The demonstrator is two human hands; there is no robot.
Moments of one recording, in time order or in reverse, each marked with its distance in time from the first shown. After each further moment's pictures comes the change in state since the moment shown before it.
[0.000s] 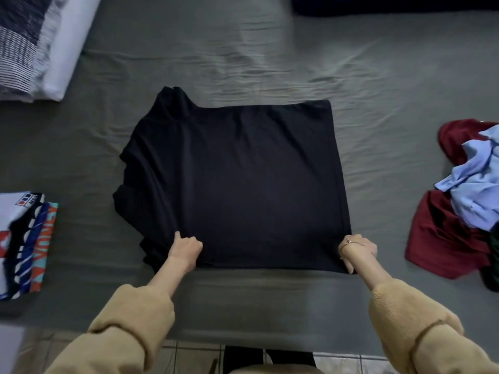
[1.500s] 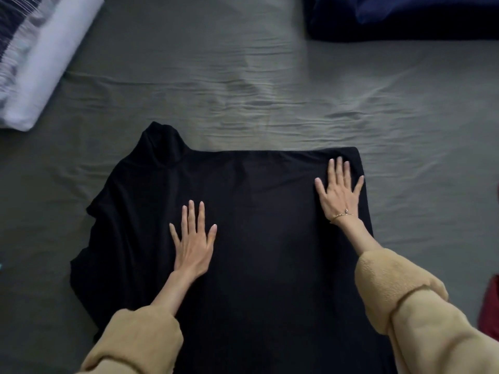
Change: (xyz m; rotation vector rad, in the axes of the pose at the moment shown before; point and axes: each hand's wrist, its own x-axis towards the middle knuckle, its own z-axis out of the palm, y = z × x) left_hand 0.155 -0.021 -0.062 -0.885 0.531 -0.270; right_hand 0.167 -0.108 -0.168 0.449 0.815 -0.462
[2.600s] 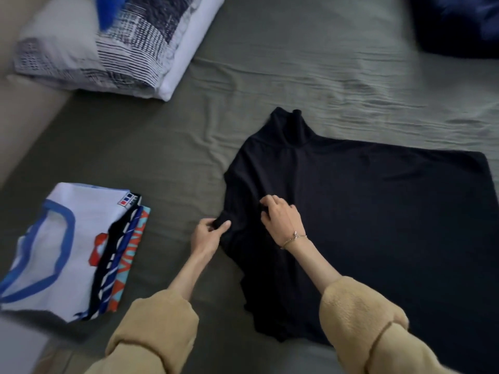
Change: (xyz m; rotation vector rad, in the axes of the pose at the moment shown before) left_hand -0.053 -0.238 -0.074 -0.892 0.092 -0.550; right_hand -0.182 -0.347 0.075 0.154 -0.113 -0.520
